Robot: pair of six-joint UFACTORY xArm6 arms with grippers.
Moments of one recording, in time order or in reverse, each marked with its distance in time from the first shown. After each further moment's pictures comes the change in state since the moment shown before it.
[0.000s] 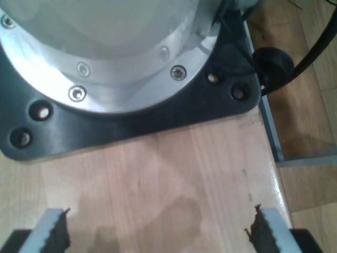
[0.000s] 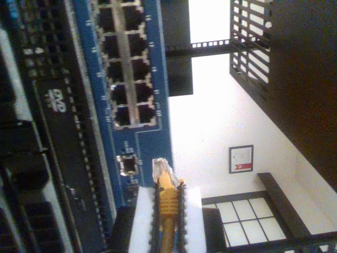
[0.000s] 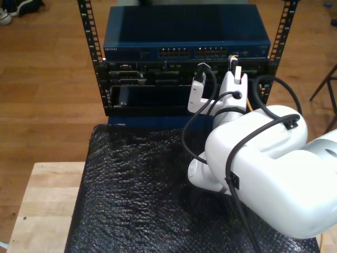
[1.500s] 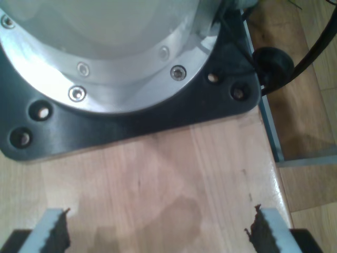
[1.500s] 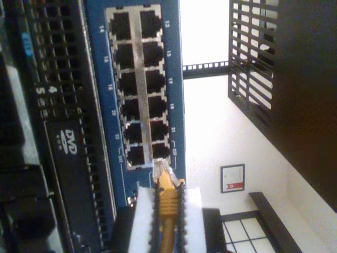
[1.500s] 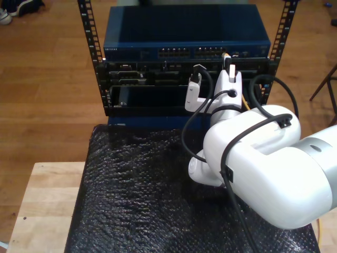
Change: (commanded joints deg) left arm 0.0 0.0 0.0 0.0 0.0 0.0; right arm -2.3 3.6 -4.7 -6.2 -0.1 0.4
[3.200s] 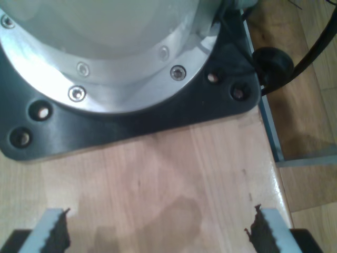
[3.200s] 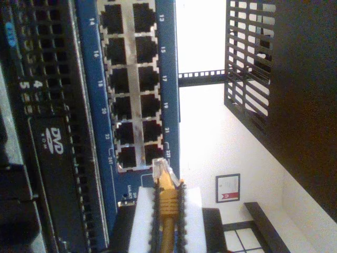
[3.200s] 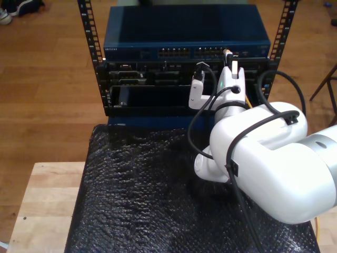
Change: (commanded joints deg) left arm -0.1 0.0 0.0 0.0 0.0 0.0; right arm -1.6 0.0 -0.2 -2.9 0.4 0.1
